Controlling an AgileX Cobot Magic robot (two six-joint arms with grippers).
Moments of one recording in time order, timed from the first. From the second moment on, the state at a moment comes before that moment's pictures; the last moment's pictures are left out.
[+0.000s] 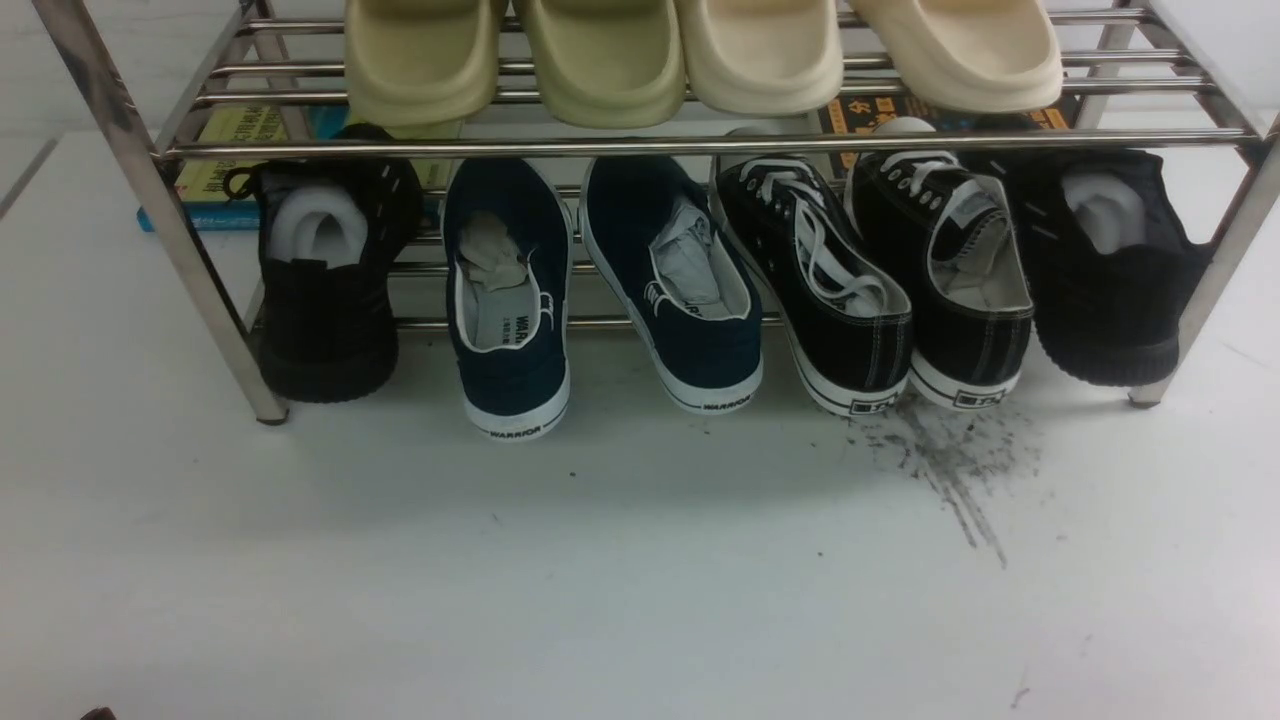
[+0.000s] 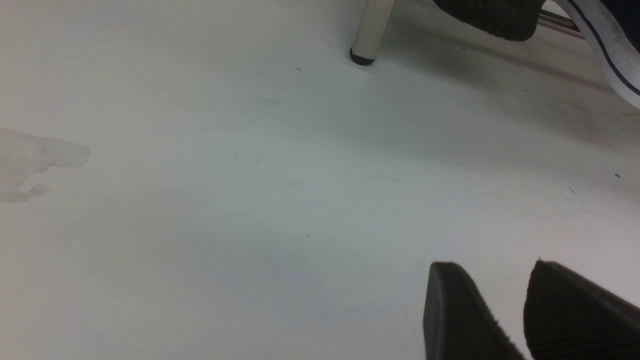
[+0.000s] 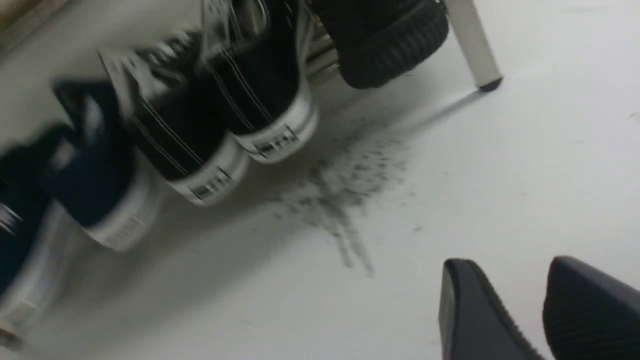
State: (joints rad) right arm 0.04 -0.01 0.02 0.35 0.28 0.40; left arm -0.07 -0.01 0.01 0.07 0.42 -0.34
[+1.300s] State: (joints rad) right arm 0.07 1.08 -0.81 0.47 0.88 -0.28; left arm -0.07 -0.01 0.01 0.07 0.42 -0.34
